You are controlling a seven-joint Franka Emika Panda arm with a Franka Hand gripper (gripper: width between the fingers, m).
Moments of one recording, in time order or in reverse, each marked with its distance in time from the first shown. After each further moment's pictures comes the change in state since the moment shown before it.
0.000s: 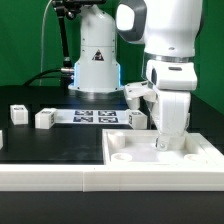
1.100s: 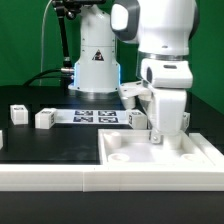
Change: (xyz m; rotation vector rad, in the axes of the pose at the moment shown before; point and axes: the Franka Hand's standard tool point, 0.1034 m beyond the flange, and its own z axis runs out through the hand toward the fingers) arm 0.002 0.001 -0.001 -0.013 0.009 -0.013
